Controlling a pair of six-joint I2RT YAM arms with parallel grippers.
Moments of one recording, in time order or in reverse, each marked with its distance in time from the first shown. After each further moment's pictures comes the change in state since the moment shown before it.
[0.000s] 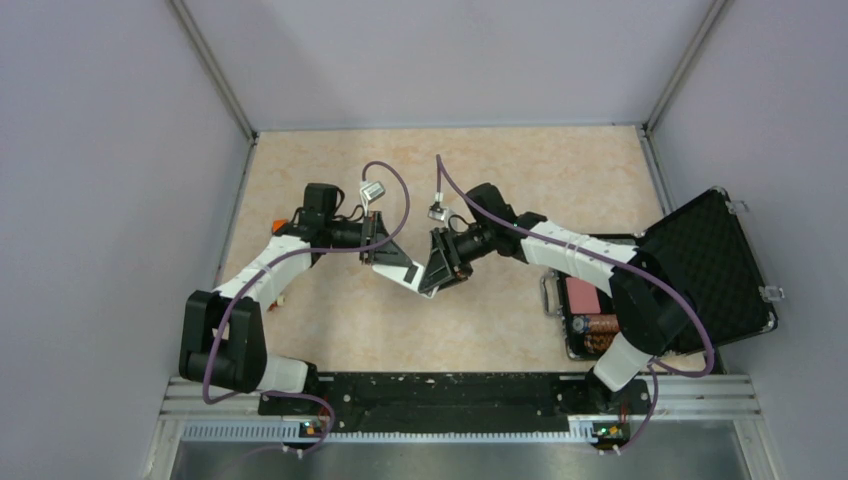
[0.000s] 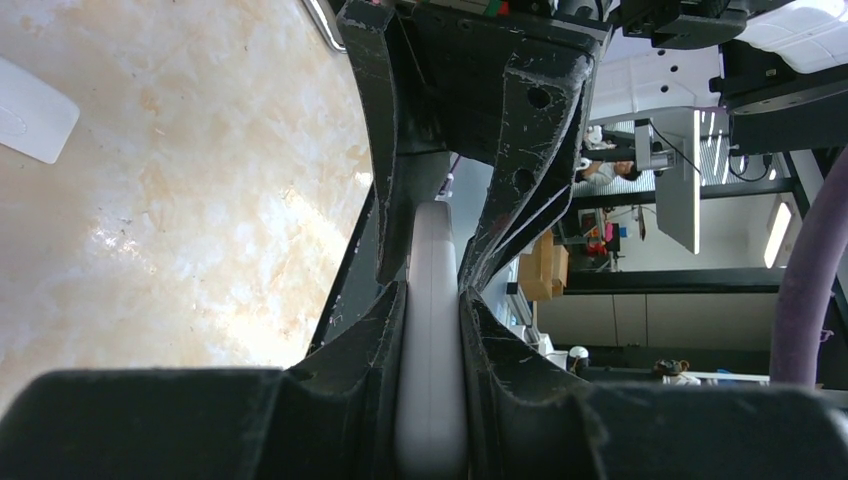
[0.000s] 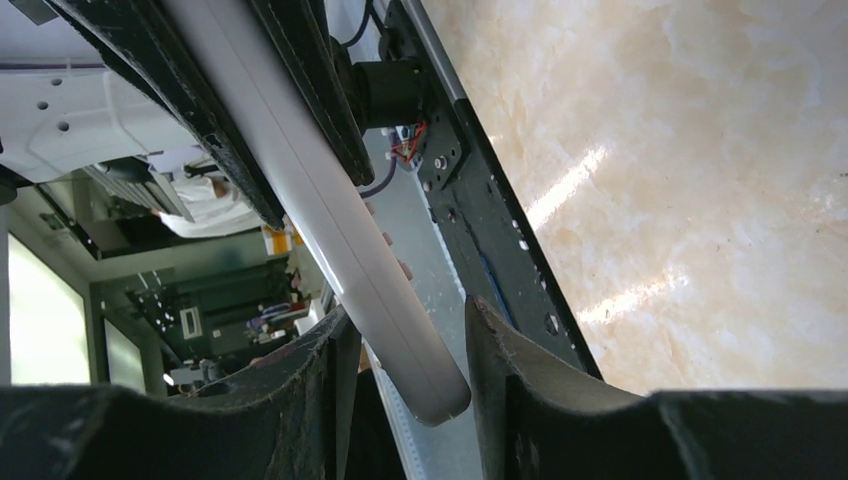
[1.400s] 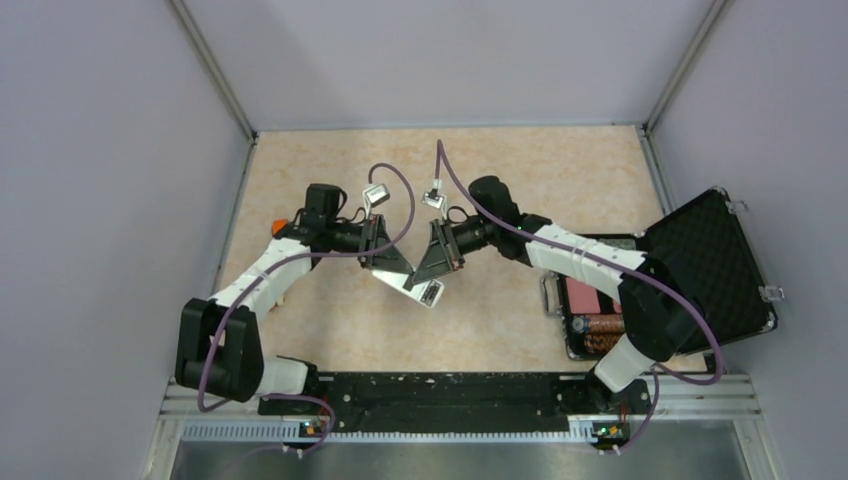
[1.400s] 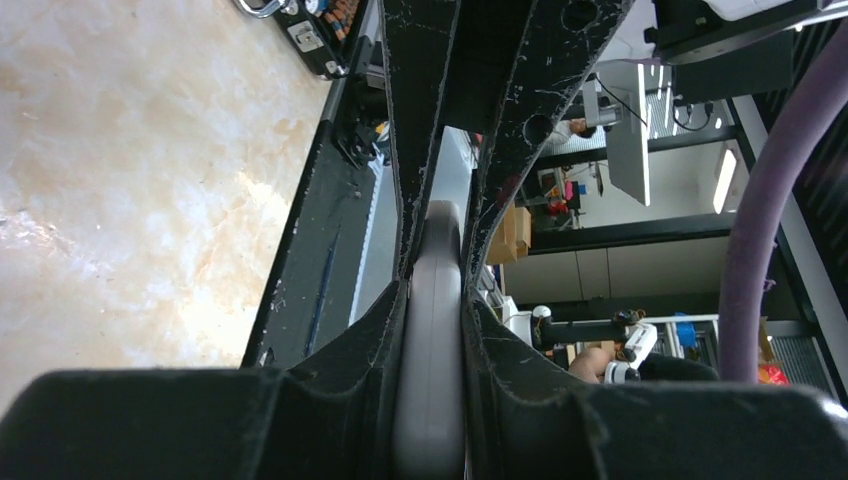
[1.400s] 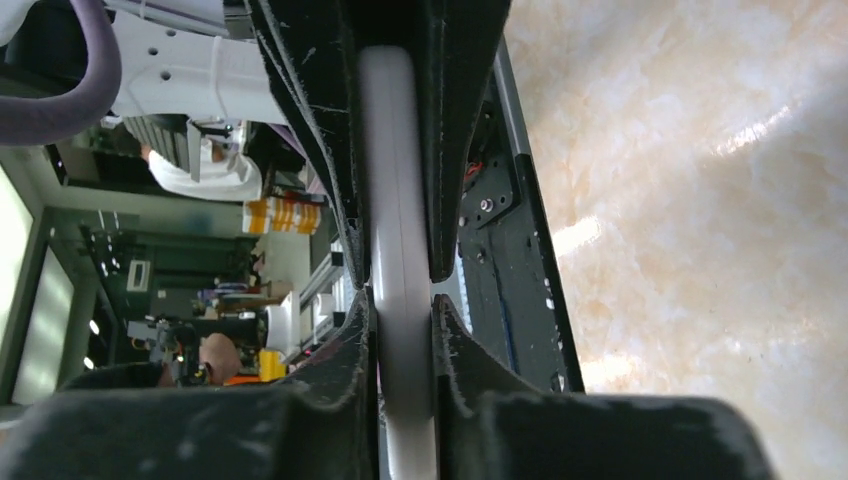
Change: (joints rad) left arm -0.024 -0.036 0.000 -0.027 0.089 -0.020; right arm 0.016 -0.047 -0.034 0.251 -0.077 0.006
